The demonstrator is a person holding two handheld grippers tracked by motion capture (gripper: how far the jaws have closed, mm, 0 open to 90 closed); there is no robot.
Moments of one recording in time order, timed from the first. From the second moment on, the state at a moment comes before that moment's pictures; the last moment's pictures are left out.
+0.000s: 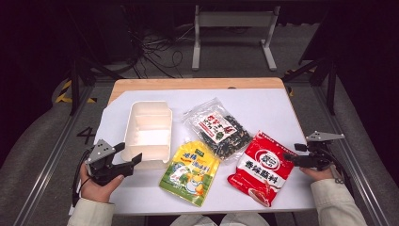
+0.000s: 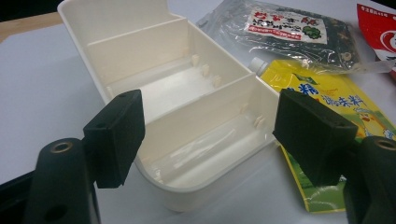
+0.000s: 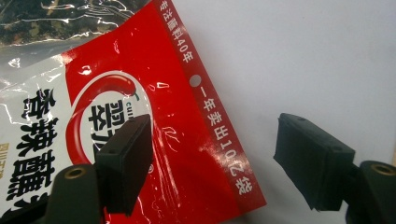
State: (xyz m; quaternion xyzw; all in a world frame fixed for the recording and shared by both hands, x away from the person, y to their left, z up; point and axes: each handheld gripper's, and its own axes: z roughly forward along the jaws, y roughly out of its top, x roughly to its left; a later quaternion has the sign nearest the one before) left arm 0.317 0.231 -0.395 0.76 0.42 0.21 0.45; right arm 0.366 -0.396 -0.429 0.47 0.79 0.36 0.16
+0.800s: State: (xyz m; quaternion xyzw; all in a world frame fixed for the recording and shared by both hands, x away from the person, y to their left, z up) left arm 0.322 0.223 -0.397 0.76 0.41 0.20 0.45; right arm 0.351 -0.384 -0.409 0.42 0.80 0.41 0.08
